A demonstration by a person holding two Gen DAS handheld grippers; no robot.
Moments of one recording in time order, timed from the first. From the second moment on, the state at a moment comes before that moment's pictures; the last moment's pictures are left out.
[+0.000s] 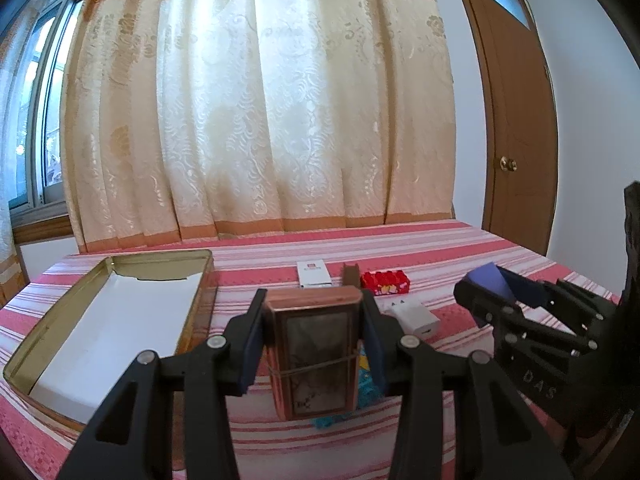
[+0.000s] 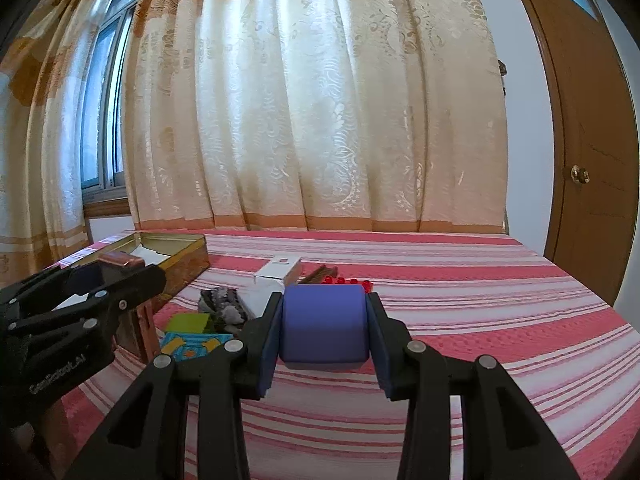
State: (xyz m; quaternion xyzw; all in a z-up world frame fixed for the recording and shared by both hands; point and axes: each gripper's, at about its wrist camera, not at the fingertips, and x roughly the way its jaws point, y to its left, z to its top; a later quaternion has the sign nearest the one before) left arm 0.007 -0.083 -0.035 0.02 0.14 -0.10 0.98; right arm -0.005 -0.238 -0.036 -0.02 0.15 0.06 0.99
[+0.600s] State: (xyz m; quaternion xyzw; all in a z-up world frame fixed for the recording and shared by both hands) left arm 0.004 -0.068 -0.029 0.00 0.13 -0.09 0.99; right arm -0.010 -0.222 -0.034 -0.01 0.14 0.08 0.99
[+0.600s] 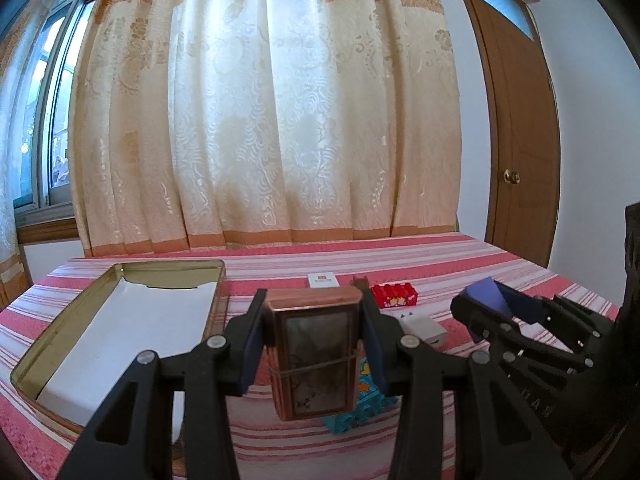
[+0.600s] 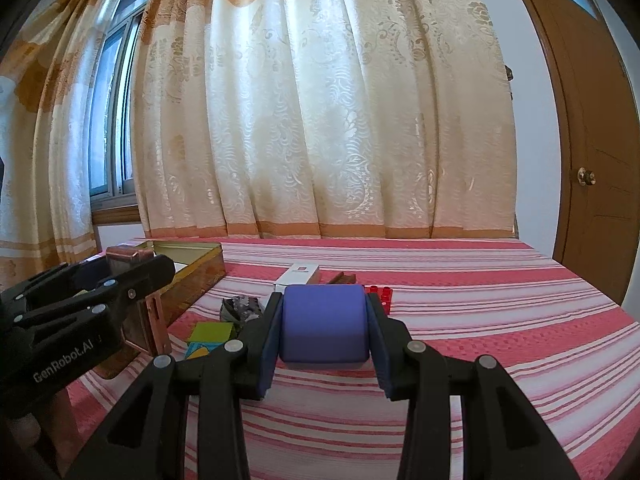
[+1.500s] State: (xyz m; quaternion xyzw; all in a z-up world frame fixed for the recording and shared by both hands) left arm 0.020 -0.020 -0.022 -0.01 0.12 -0.05 0.99; right arm 0.004 -0.204 -0.026 0.01 0.15 0.12 0.98
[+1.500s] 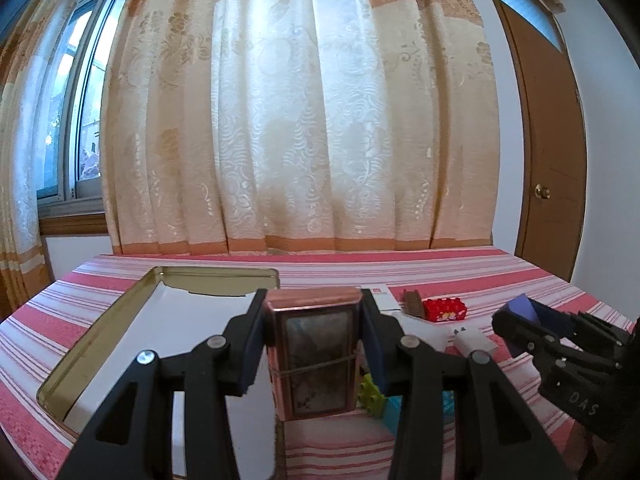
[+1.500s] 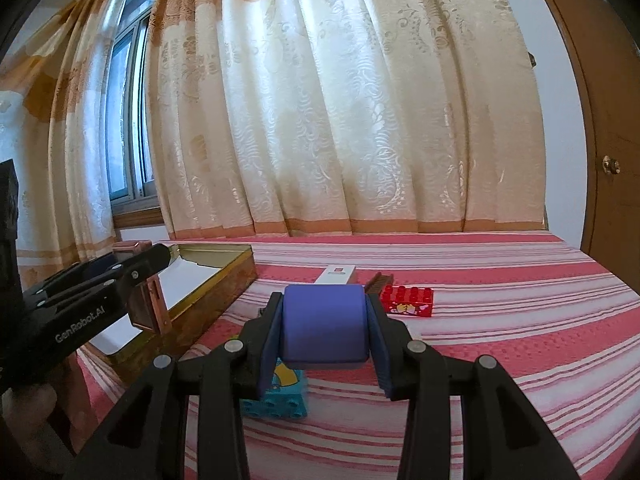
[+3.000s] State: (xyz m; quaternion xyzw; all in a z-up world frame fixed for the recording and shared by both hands) left arm 0.032 0.054 -0.024 -0.03 0.12 0.02 0.99; right arm 0.032 -0.127 -0.015 -0.04 0.15 0.18 0.97
